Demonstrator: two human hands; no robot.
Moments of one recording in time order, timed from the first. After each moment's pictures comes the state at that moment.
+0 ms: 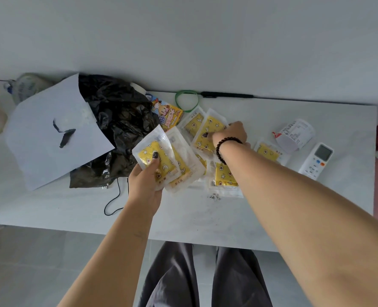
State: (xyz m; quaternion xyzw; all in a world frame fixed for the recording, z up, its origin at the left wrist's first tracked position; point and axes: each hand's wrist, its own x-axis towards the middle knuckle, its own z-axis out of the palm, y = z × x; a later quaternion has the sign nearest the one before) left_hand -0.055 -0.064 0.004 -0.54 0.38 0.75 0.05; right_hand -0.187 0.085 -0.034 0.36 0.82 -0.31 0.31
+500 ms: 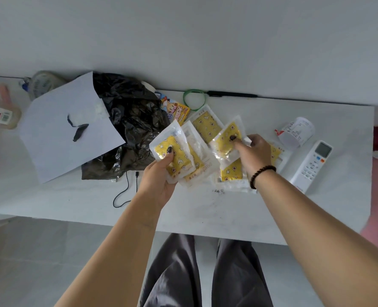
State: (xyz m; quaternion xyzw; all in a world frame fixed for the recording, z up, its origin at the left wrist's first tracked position) left_hand -0.052 -0.063 0.016 -0.49 0.28 0.81 0.13; right_hand -0.128 0.130 0.000 0.31 0.78 -0.50 0.21
